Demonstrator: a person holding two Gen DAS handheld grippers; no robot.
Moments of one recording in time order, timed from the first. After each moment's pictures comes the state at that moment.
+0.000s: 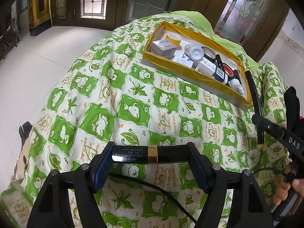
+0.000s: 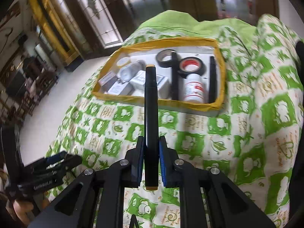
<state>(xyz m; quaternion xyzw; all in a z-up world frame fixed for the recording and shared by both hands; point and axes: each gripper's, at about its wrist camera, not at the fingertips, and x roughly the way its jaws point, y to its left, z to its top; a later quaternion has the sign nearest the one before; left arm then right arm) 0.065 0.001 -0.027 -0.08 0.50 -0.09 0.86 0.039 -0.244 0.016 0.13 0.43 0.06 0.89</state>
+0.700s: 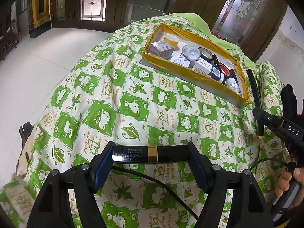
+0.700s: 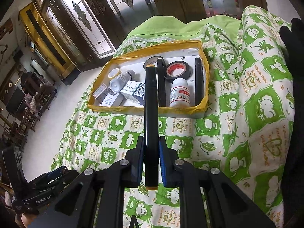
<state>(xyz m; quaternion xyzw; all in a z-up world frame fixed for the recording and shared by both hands) 0.053 0.002 -0.021 -0.08 0.49 -0.09 0.86 0.033 -0.259 0.023 0.16 0.42 0.05 0.89</state>
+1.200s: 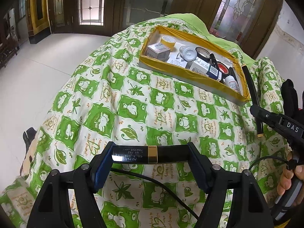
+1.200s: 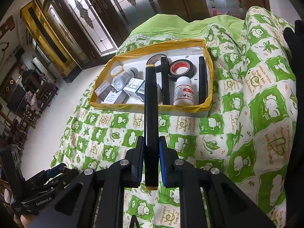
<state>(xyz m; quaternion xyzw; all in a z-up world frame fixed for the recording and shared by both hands) 0.049 -0.005 -0.018 -0.06 0.48 -0.09 0.87 0.034 -0.254 0.022 0.15 0.42 0.05 0.89</state>
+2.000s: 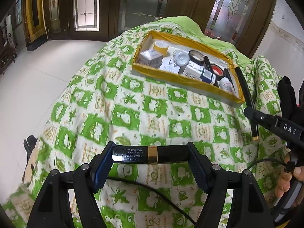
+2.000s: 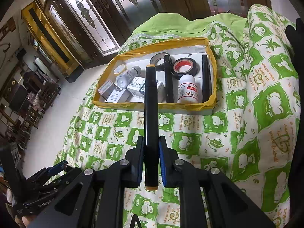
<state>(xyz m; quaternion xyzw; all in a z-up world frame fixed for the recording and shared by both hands) 0.054 -0.014 -0.007 -0.04 0.47 -0.10 0.88 0.035 -0.253 0.022 0.17 0.43 0.07 0.89</state>
